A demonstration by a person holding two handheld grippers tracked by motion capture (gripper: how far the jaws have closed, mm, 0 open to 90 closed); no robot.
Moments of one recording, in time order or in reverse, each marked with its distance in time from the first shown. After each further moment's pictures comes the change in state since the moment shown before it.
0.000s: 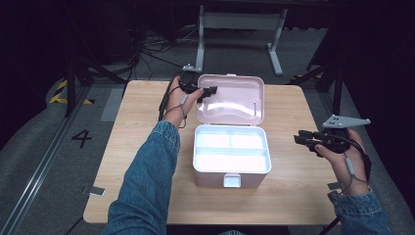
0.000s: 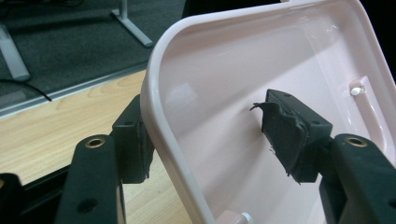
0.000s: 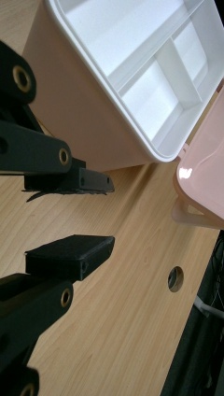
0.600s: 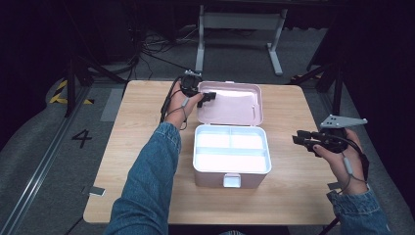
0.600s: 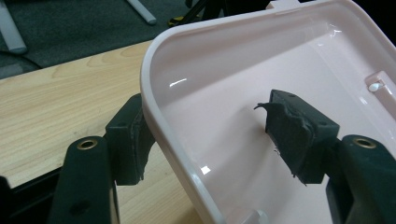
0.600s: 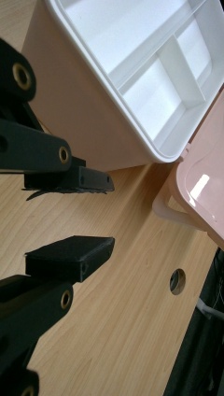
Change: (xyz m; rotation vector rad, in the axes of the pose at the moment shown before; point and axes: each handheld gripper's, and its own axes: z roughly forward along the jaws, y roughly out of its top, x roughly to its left) left arm 0.012 -0.015 0.018 0.078 0.020 -0.031; right arm 0.000 0.000 0.005 0.008 0.006 -0.004
